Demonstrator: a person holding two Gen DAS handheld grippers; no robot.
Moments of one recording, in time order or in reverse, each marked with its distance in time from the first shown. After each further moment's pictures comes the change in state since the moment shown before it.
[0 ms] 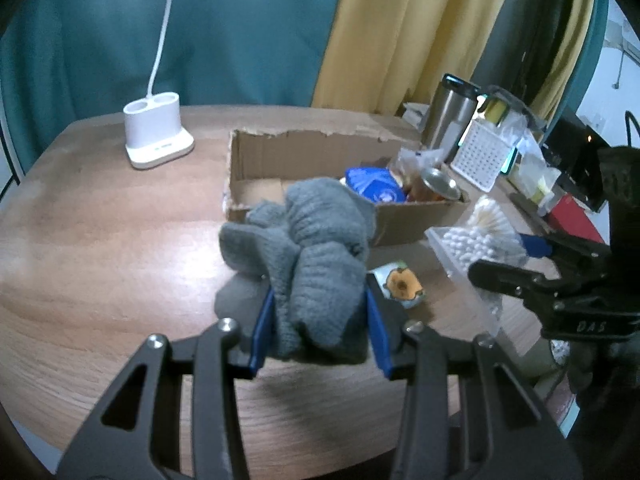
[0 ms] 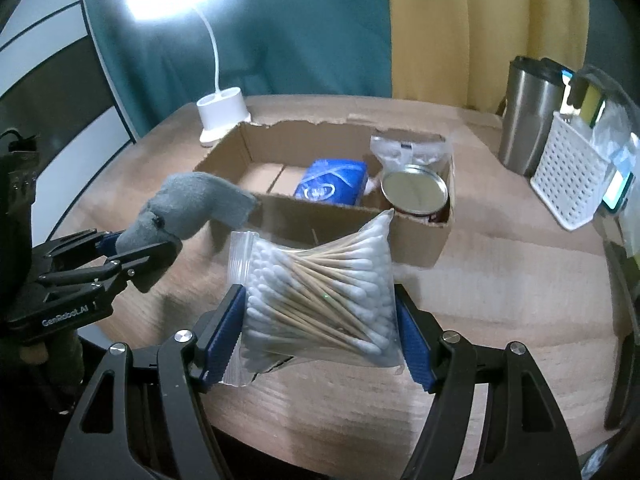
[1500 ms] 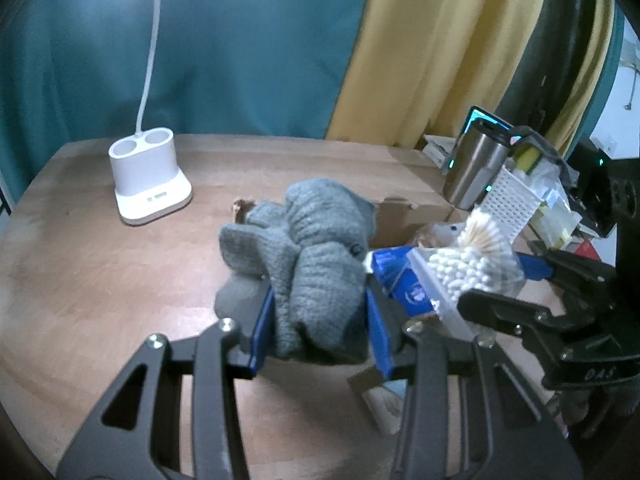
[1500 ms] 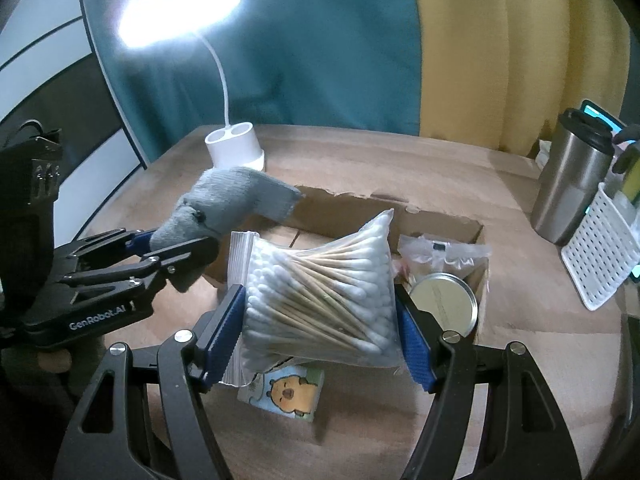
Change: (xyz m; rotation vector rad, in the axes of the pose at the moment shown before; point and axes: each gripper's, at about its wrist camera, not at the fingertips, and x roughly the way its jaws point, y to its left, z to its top) left arm 0.046 0.015 0.074 -0.045 -0.031 0.025; right arm 0.031 -0.005 0.074 -0.034 -0.029 0.072
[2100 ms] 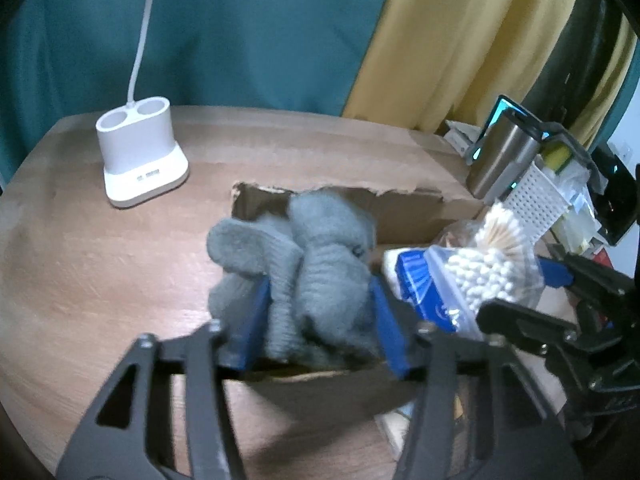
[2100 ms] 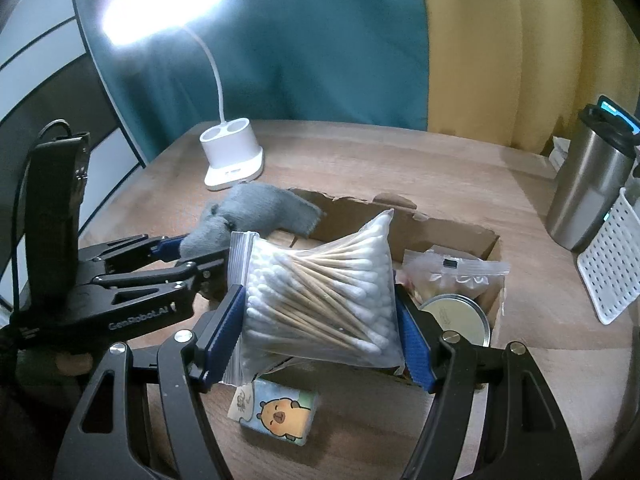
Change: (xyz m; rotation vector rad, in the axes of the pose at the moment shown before) left arm 0.039 0.008 0.007 -0.059 0.071 0.023; right arm 0.022 -0.015 0.009 0.003 0.024 0.026
